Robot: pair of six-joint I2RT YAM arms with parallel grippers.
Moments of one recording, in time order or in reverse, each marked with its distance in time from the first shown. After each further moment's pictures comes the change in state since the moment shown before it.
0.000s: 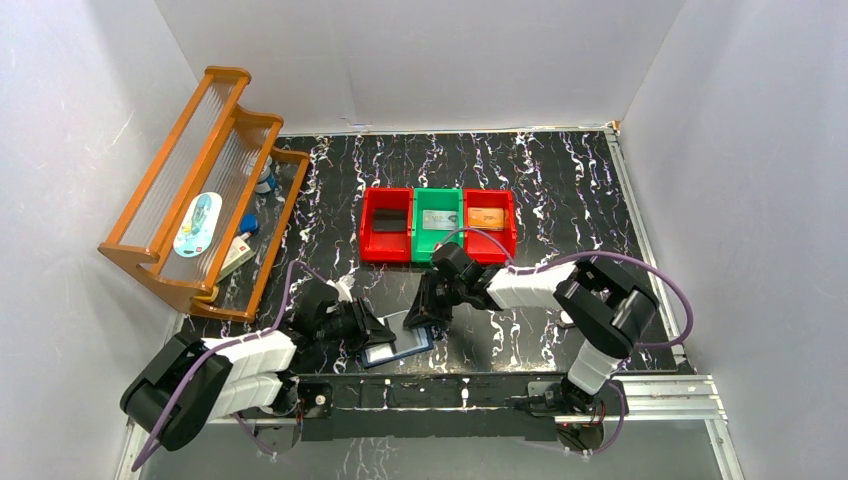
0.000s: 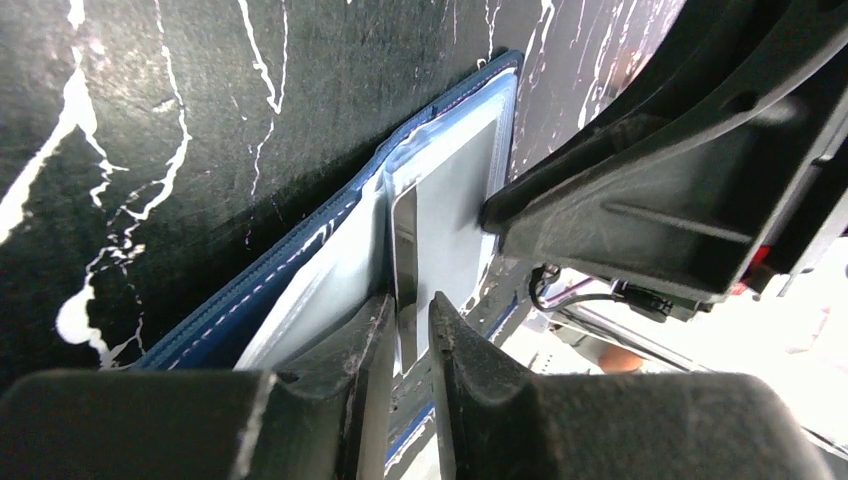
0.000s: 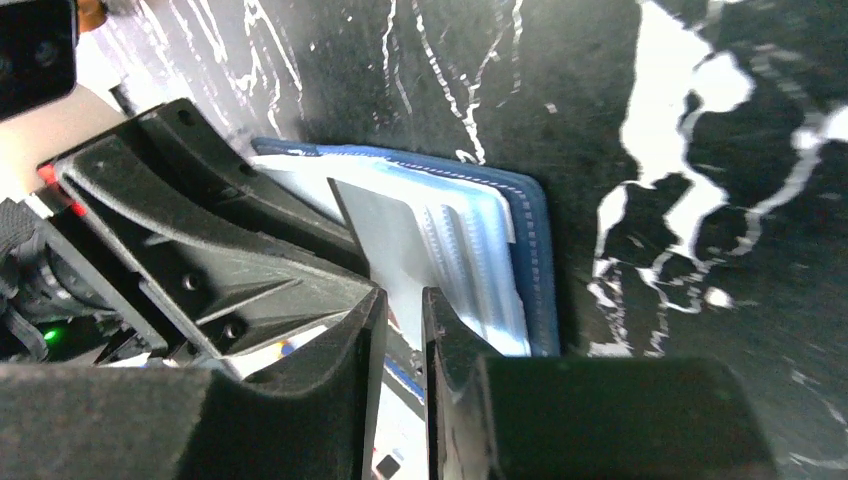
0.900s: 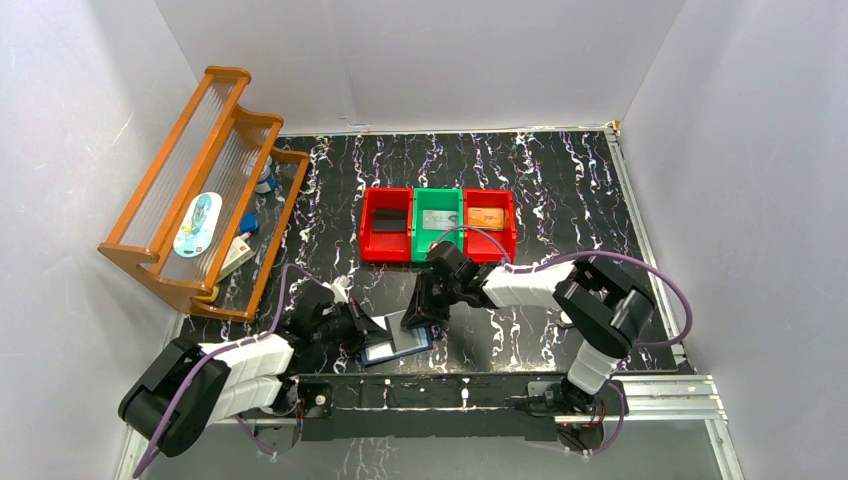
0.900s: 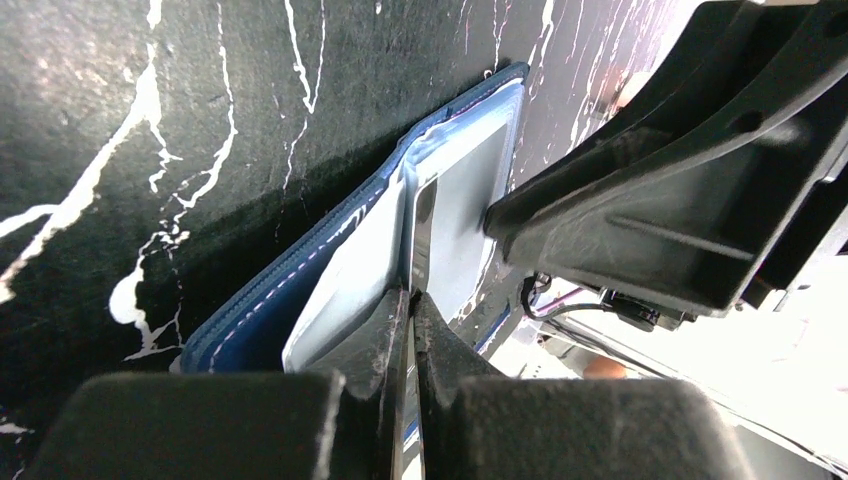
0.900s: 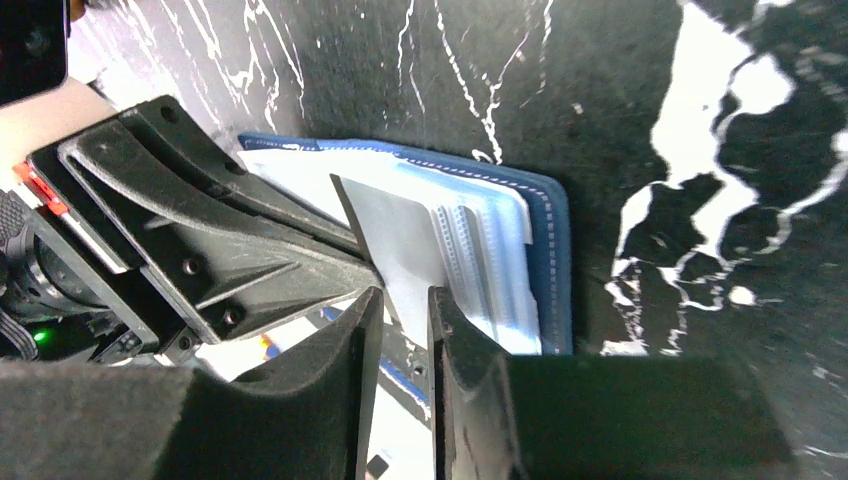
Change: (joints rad) left arm 0.038 -0.018 -0.040 0.045 0.007 -0.039; right arm 0.014 0.019 0.027 -0.009 -0.020 0.004
